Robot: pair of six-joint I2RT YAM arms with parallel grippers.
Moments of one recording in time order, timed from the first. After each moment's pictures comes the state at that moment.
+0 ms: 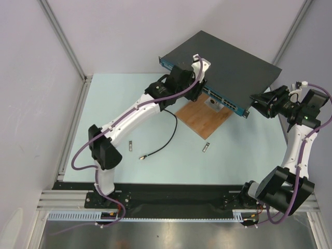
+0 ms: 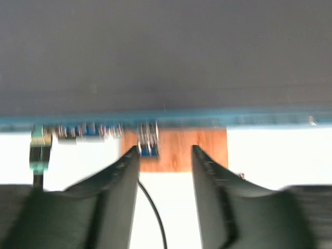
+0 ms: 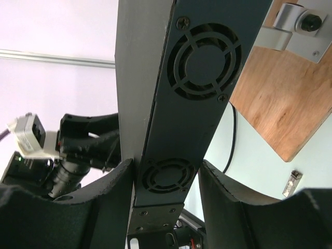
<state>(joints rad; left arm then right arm) -0.83 1.94 2.06 -0.57 -0.07 0.02 -0.53 1.23 1.15 -0.43 -1.11 0.78</state>
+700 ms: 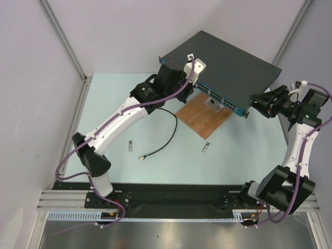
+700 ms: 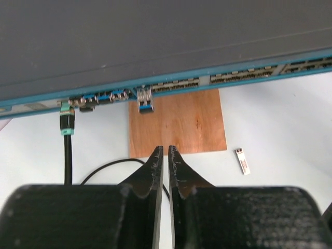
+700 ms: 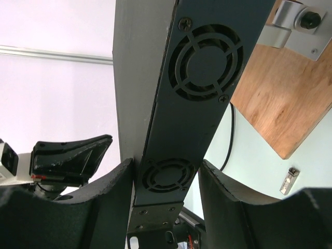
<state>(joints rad) -0.83 1.76 1.98 -0.66 -0.02 0.11 -0.53 1.25 1.17 -0.49 -1.12 0.73</state>
